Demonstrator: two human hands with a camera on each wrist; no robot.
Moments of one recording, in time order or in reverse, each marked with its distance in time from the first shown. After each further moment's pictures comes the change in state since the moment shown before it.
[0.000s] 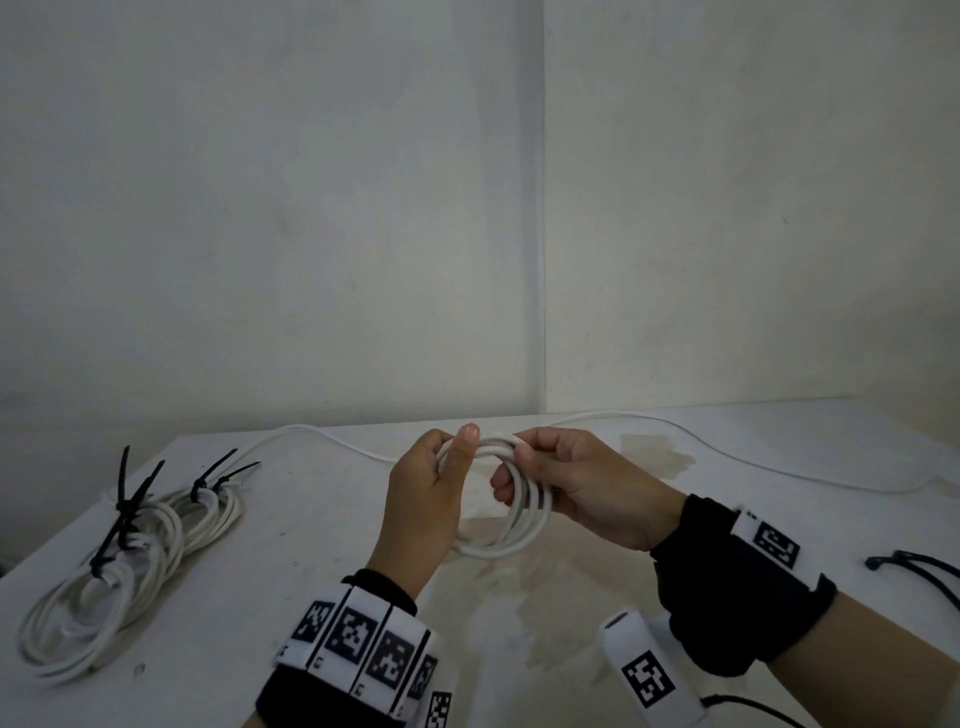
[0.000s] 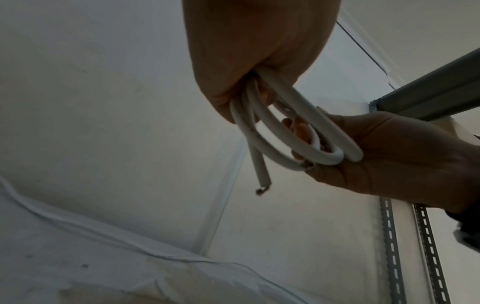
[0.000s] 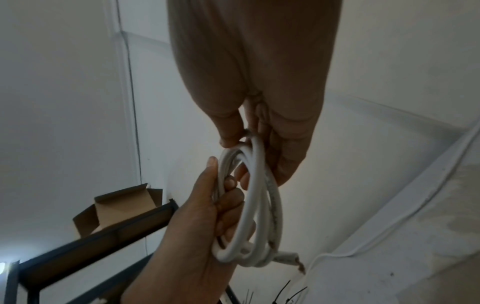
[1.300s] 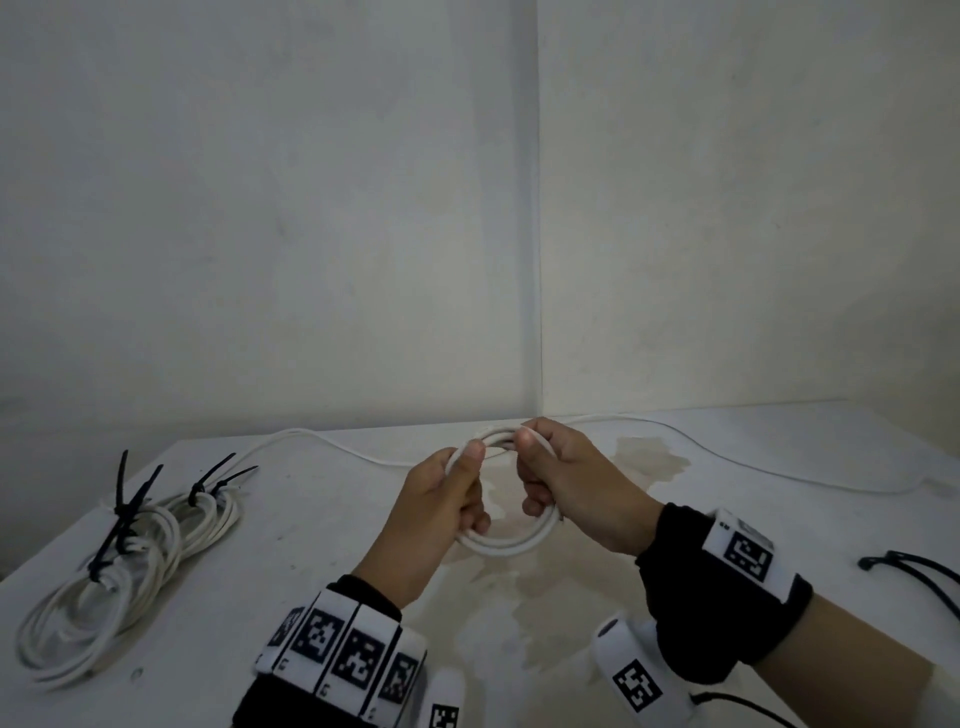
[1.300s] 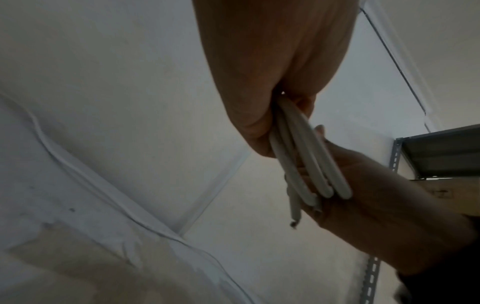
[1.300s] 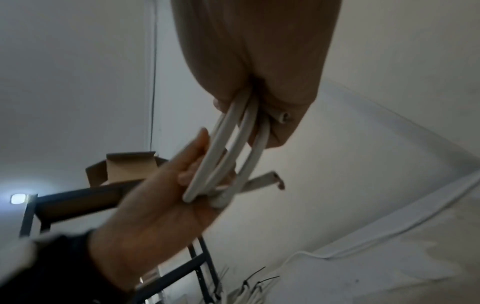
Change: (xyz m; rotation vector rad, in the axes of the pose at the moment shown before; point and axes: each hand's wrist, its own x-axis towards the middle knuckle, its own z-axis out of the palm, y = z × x) left_hand -0.009 0.009 -0.001 -0.337 -0.262 -0.234; right_hand 0.004 0.005 0.005 -0.184 0.146 -0.131
